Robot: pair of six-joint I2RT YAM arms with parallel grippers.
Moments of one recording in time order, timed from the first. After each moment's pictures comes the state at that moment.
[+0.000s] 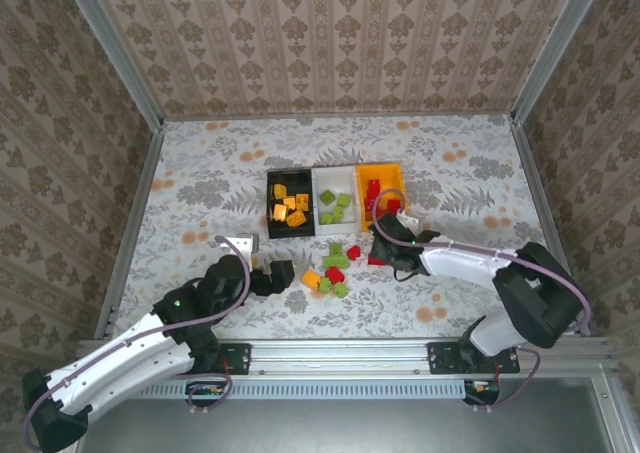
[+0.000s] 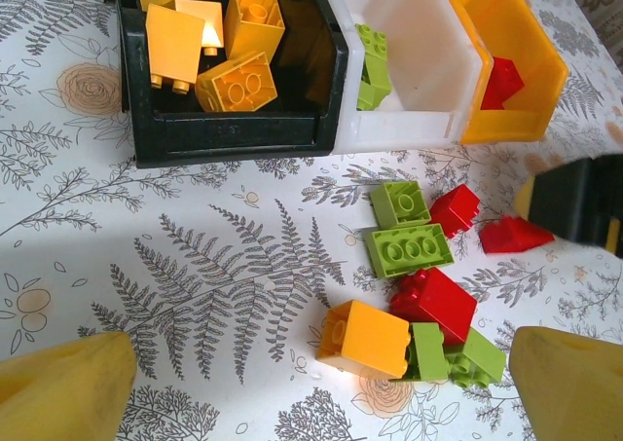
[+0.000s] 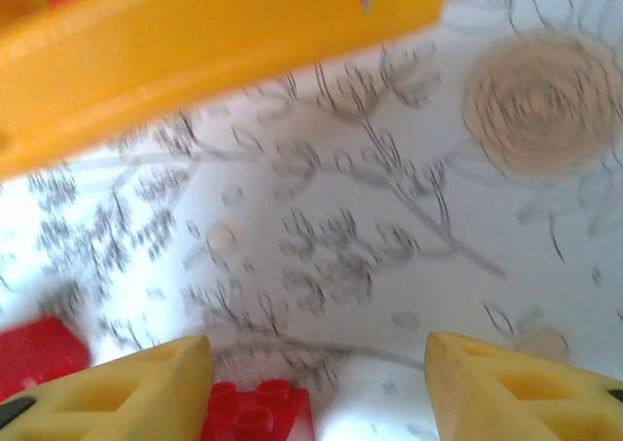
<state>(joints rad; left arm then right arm) -0.94 0.52 0.39 -0.45 -0.24 -0.70 0.69 1.42 0.65 -0.37 0.30 0.93</state>
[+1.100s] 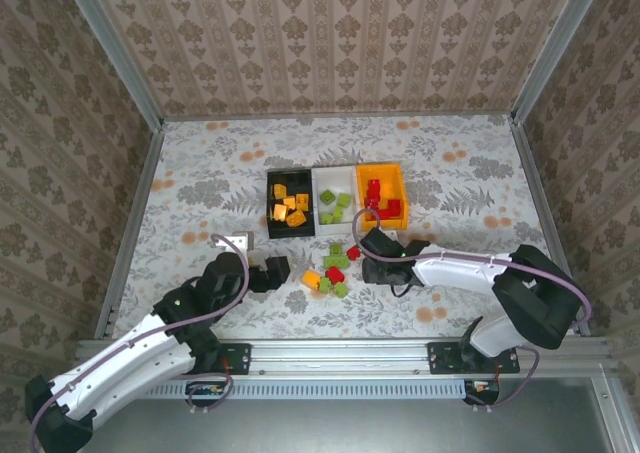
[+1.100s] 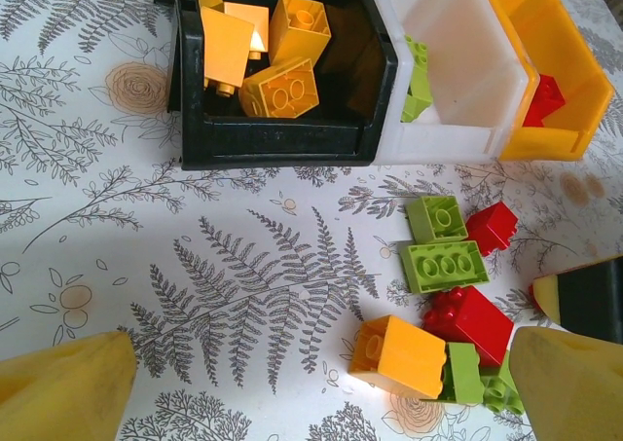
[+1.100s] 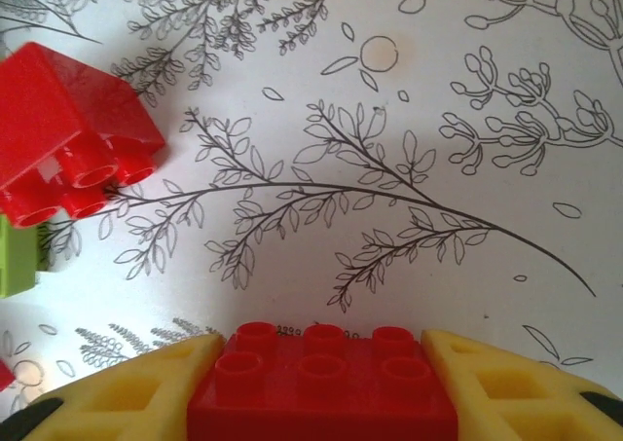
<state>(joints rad) -0.87 0.52 0.37 -0.45 -0.23 -0.70 0.80 1.46 0.69 -0.43 0.22 0.74</state>
